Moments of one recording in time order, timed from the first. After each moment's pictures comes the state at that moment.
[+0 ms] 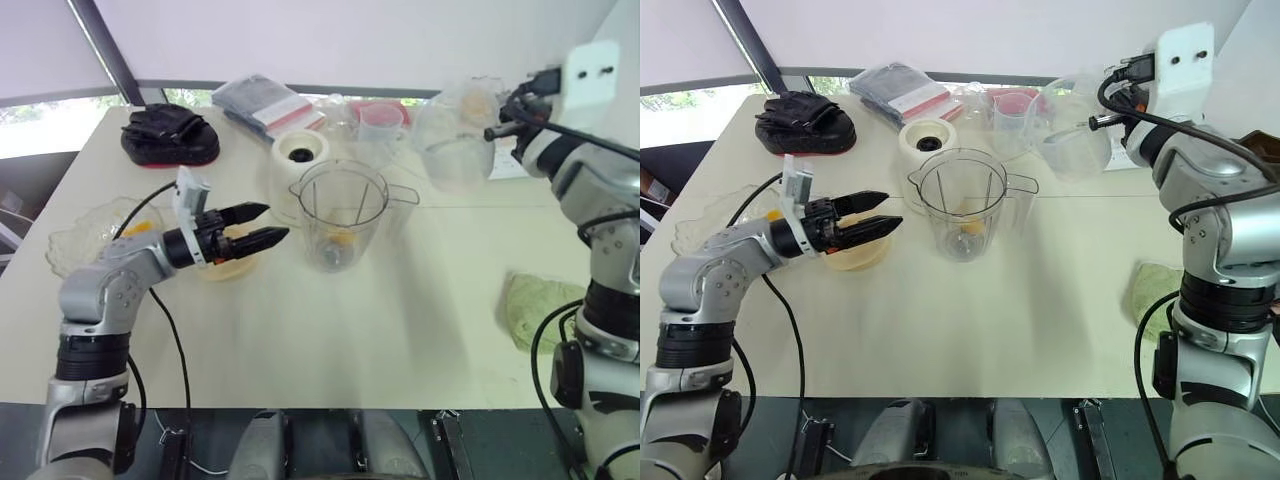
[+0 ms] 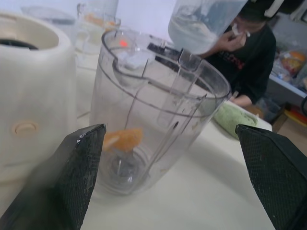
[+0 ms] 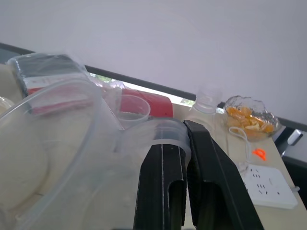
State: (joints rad) left arm -0.48 0.56 0.17 -0.09 -0.70 0.73 -0.95; right arm -0.79 -0.67 -0.21 -0.29 0.40 1.02 0.14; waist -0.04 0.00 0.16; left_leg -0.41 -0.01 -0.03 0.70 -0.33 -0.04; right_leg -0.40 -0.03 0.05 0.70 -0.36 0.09
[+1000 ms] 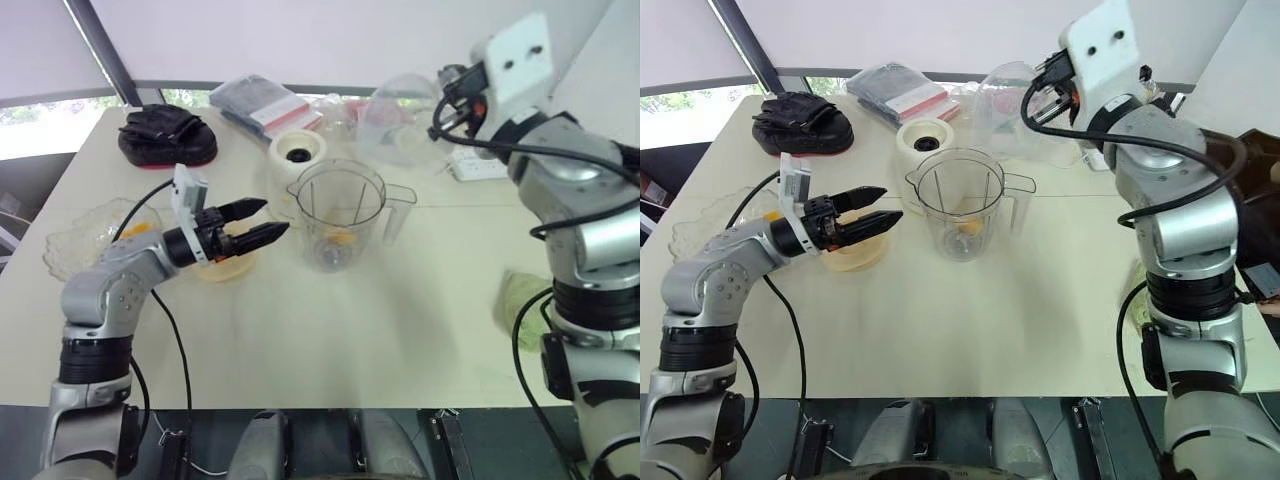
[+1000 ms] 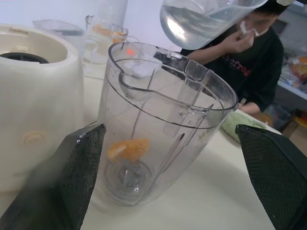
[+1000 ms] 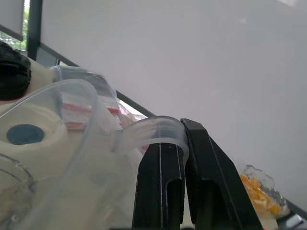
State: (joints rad) left arm -0.46 0.55 0.17 -0.11 -0.71 0.72 -0.89; right arm -0.88 -0.64 0.03 -0.33 0.21 0.83 0.25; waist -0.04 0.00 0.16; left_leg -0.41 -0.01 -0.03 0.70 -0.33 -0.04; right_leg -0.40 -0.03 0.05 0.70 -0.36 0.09
